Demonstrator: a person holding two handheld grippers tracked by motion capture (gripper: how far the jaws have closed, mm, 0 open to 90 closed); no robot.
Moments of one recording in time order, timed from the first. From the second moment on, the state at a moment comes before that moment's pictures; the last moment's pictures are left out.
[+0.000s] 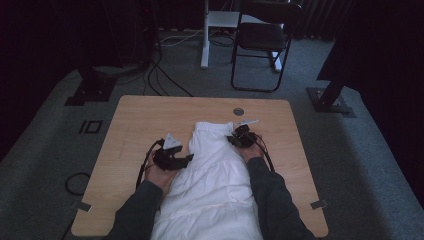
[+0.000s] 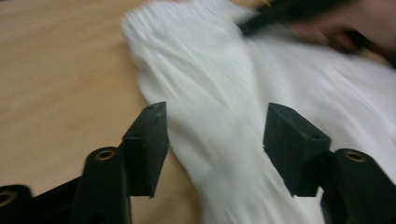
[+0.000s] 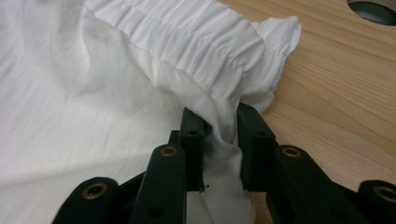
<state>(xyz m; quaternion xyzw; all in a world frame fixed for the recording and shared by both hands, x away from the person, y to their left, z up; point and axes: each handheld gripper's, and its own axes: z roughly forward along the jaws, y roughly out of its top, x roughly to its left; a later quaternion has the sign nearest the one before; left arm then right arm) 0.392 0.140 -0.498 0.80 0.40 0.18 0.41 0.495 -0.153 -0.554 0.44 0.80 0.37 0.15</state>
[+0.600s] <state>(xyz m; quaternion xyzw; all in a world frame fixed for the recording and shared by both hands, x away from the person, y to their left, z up) 0.465 0.103 -0.546 0.81 0.45 0.19 0.33 0.493 -0.155 -0.556 0.45 0.80 0.38 0.15</state>
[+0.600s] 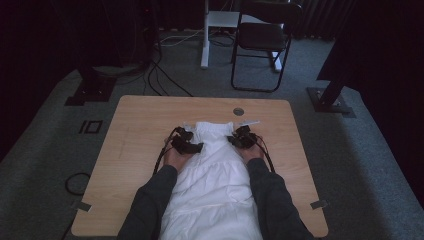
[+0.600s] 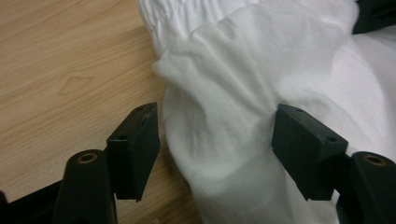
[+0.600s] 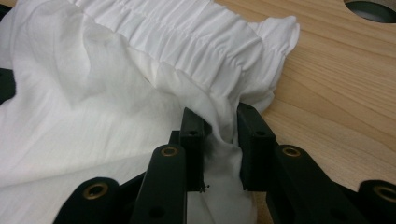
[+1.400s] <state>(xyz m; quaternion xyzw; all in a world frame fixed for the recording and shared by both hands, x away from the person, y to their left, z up) 0.486 0.102 -0.547 0.80 0.47 0.18 0.33 0.492 -0.155 -0.556 0.45 0.79 0.38 0.15</state>
